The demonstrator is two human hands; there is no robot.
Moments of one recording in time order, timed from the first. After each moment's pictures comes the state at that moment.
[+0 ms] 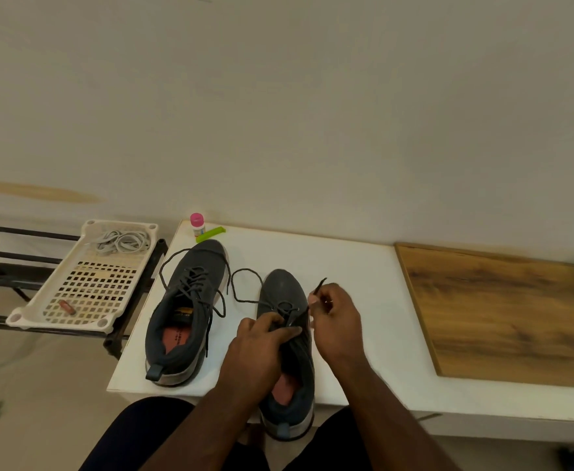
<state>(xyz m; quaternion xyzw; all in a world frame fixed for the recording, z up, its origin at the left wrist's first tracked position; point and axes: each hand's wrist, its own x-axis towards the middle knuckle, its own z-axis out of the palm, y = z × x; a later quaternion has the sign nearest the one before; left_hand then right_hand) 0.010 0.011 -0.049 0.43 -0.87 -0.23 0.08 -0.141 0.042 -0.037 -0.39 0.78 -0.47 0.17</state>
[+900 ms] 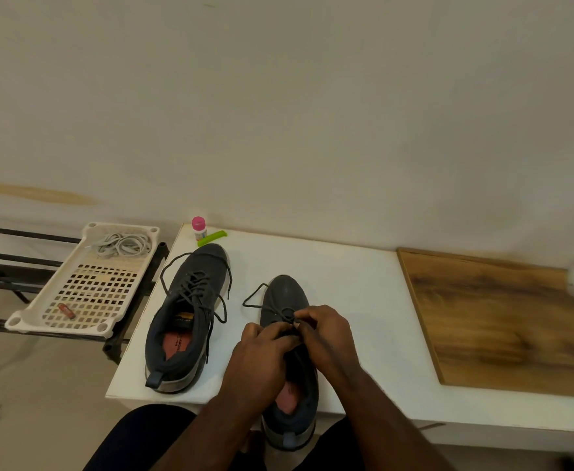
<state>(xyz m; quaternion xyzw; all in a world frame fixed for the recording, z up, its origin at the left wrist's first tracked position) 0.006 0.010 -0.062 0.40 -0.87 -0.25 0.14 -0.142 0.040 -0.047 -0.48 0.77 -0.33 0.24</state>
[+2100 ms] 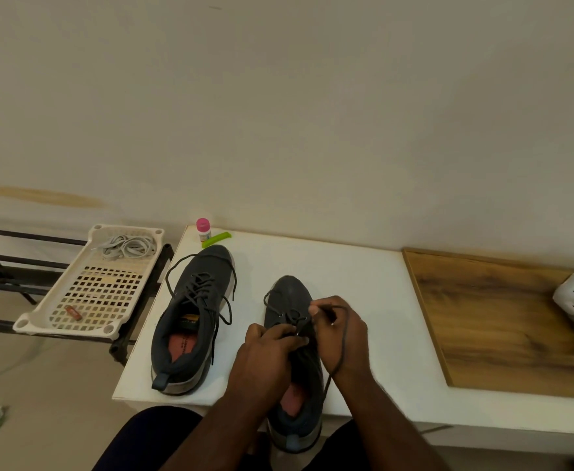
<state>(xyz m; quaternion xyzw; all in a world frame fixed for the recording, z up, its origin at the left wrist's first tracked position) 0.006 0.007 -0.062 0.42 -0.87 -0.25 0.12 -0.132 0.044 -0.031 -0.42 0.76 -0.47 0.15</state>
